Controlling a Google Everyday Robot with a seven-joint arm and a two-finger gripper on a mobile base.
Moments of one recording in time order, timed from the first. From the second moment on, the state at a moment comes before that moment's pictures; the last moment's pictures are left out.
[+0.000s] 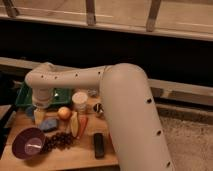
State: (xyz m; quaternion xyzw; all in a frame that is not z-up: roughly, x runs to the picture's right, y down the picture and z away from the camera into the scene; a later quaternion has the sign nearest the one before) arm -0.315 0.116 0.754 -0.39 -0.13 0.08 0.91
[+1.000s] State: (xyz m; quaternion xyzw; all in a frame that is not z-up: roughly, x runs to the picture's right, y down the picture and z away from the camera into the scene) arm -0.281 0.140 0.780 -0.37 -0.05 0.04 0.93
